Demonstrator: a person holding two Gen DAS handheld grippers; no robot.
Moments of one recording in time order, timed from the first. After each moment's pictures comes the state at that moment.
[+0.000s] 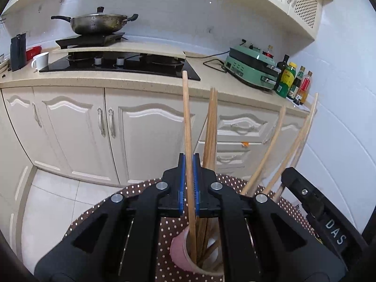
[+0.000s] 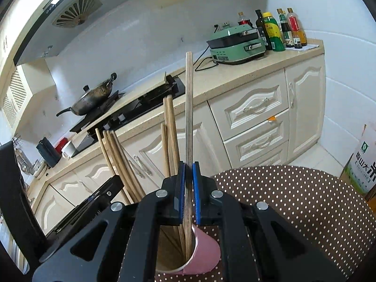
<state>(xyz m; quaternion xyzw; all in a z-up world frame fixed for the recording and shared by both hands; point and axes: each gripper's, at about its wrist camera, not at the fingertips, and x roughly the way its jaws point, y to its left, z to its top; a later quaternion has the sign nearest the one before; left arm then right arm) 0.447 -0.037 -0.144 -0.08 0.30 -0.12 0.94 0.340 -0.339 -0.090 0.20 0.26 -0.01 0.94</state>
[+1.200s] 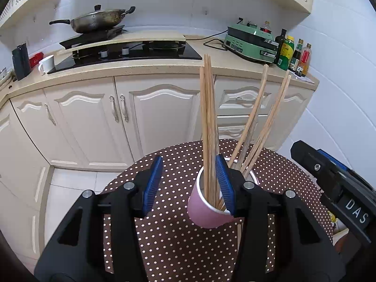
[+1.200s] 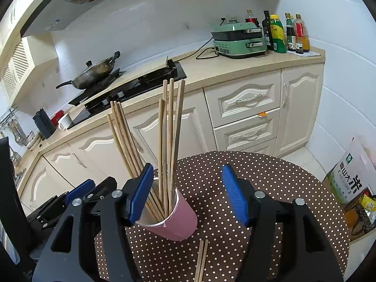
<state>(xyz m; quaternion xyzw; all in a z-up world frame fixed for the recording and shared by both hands) 0.397 -0.029 -0.140 -0.02 0.34 -0.10 0.93 0.298 -0.339 -0.079 0.13 0.30 -0.01 0.94</state>
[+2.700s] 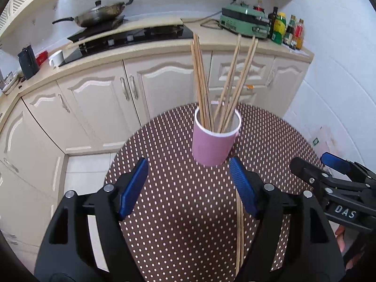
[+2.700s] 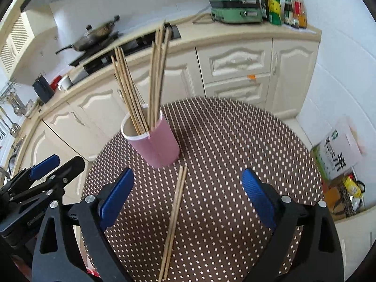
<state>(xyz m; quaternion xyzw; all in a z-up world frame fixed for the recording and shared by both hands) 0.306 -0.020 -0.131 0.03 0.41 -0.10 0.91 0.224 -0.344 -0.106 0.12 0.43 0.00 0.89</state>
